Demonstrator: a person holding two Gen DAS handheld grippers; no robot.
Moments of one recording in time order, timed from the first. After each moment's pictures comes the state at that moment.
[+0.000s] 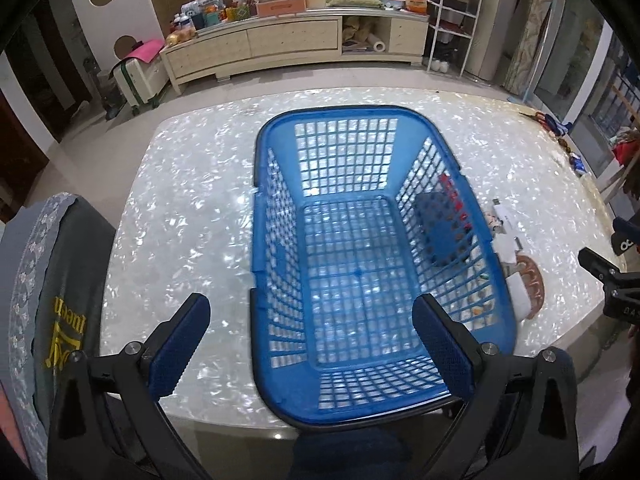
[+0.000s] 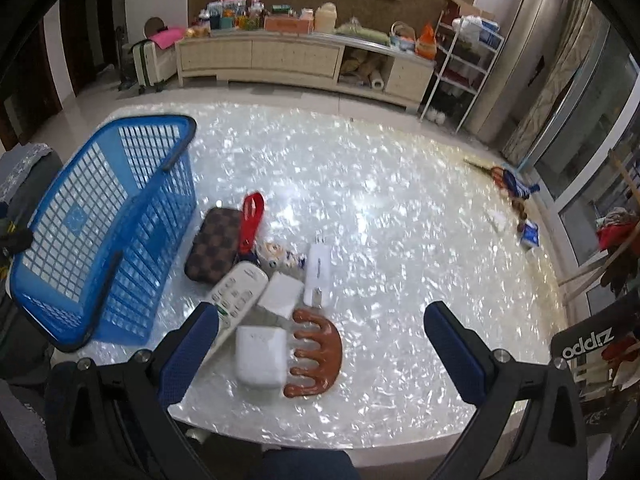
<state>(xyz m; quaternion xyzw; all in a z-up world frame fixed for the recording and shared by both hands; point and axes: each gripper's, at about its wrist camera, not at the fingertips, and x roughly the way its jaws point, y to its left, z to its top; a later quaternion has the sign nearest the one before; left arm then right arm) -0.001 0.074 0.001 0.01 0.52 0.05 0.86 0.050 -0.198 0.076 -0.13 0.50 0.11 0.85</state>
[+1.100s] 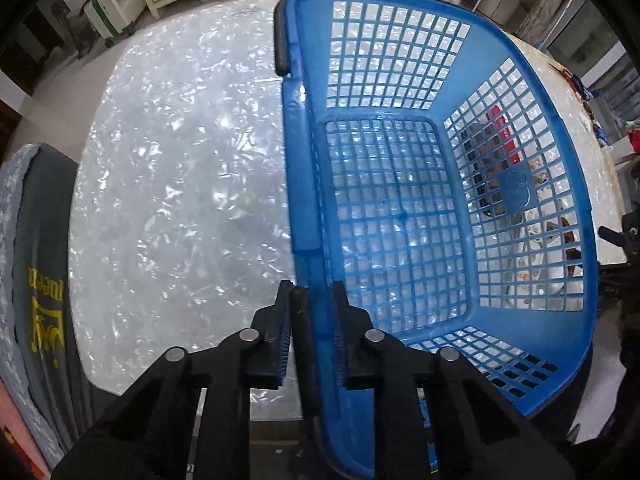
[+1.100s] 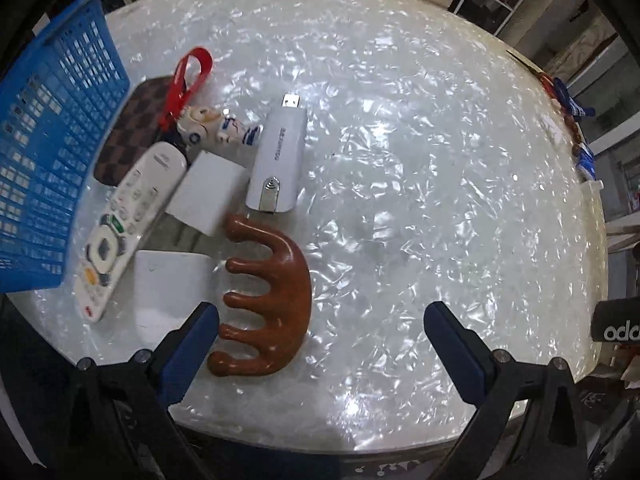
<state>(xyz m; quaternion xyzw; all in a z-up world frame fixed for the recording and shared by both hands) 0.039 0.119 -0.080 -0.03 0.64 0.02 0.77 0.084 -0.225 -0.035 -0.15 0.64 0.11 0.74</state>
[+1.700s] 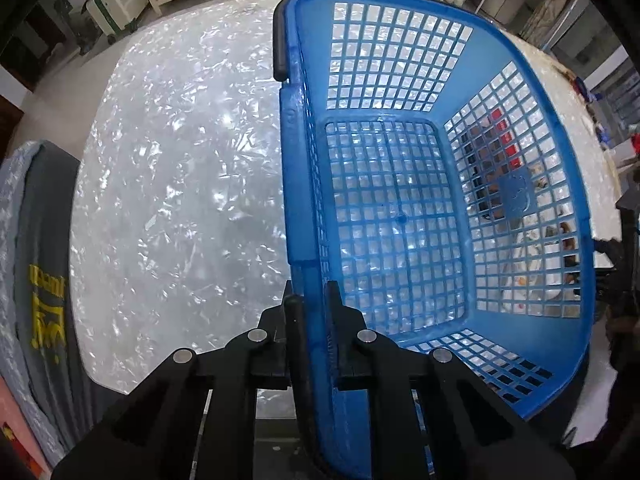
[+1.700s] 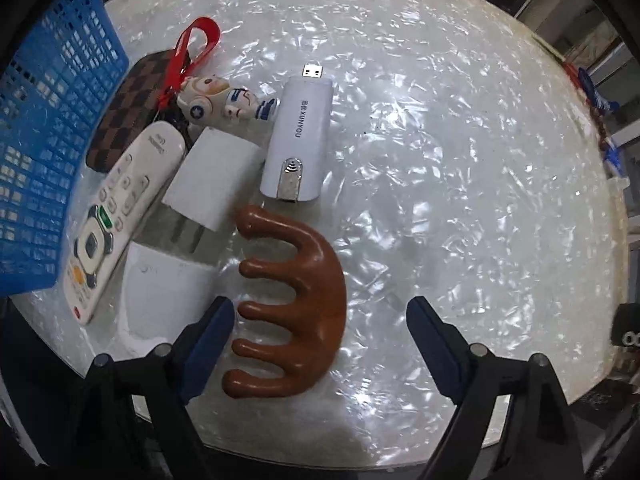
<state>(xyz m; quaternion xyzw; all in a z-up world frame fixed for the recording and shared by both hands) 0.041 0.119 -0.076 -0.04 0.64 0.02 0.76 0.098 -0.212 -0.076 -0.12 0.67 0.13 0.72</state>
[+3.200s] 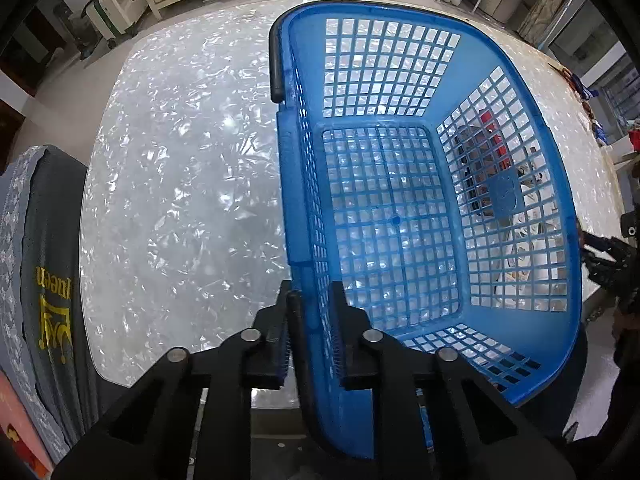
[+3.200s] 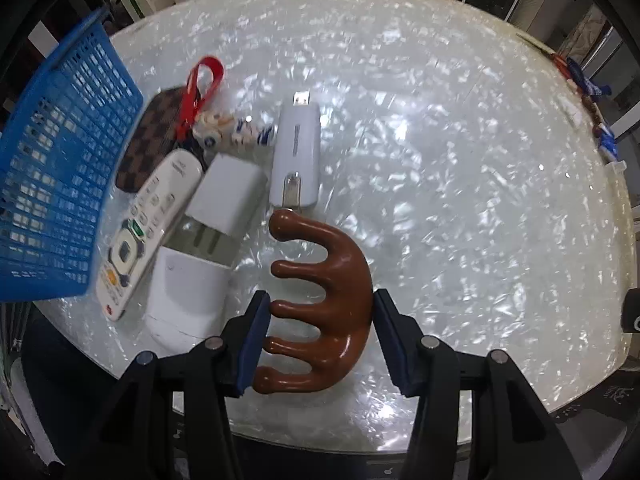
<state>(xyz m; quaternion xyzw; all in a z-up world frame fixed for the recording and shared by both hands) 0.039 0.116 -0.060 -0.02 0.64 0.03 0.76 0.084 -0.240 -0.043 -0.08 0.65 0.14 0.74</state>
